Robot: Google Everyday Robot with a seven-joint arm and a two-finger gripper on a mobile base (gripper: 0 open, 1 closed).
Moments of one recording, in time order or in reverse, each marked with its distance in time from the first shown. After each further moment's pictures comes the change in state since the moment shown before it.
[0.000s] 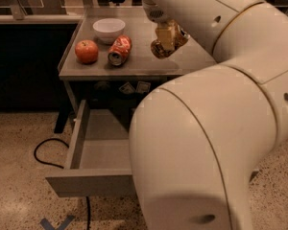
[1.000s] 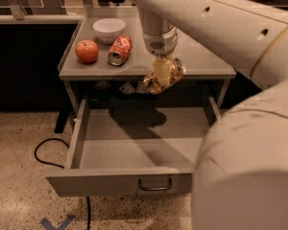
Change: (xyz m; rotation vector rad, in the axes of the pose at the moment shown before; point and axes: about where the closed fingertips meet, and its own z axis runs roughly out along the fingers) arm -0.002 0.112 0.021 -0.235 -0.097 -0.095
